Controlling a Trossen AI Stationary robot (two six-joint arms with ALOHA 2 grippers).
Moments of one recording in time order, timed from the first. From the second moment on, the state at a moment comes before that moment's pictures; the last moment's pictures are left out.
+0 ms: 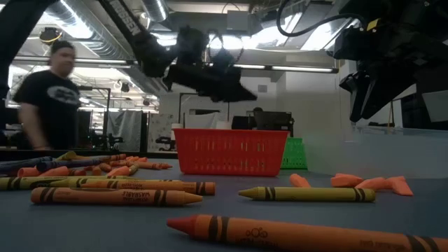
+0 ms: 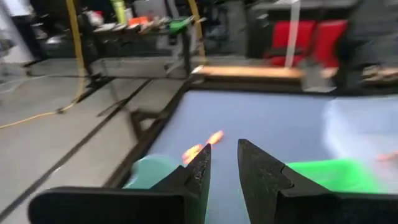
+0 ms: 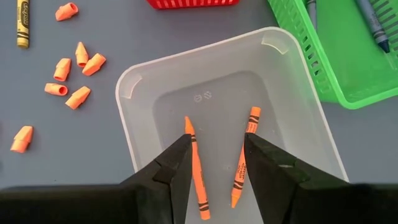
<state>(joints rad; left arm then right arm) 0.42 1.89 1.04 0.66 0.12 0.10 0.08 1.10 0.68 -0.63 0.00 0.10</state>
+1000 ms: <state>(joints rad) -0.29 1.85 1.04 0.15 0.16 -0.19 0.08 1.10 0.68 -0.63 0.00 0.10</state>
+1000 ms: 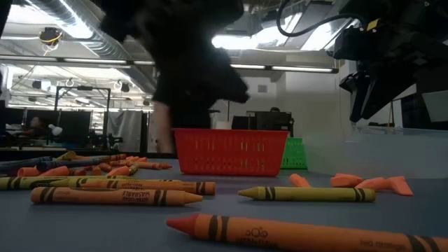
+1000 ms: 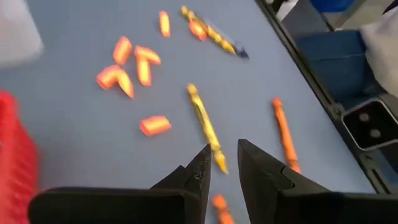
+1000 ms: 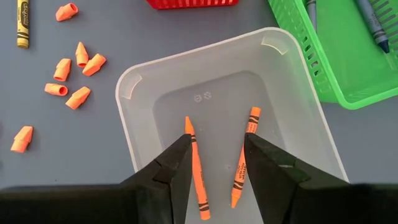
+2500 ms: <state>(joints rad) -0.61 1.93 1.04 -0.14 -0.20 -0.47 0.08 1.10 0.68 -0.63 0.00 0.10</state>
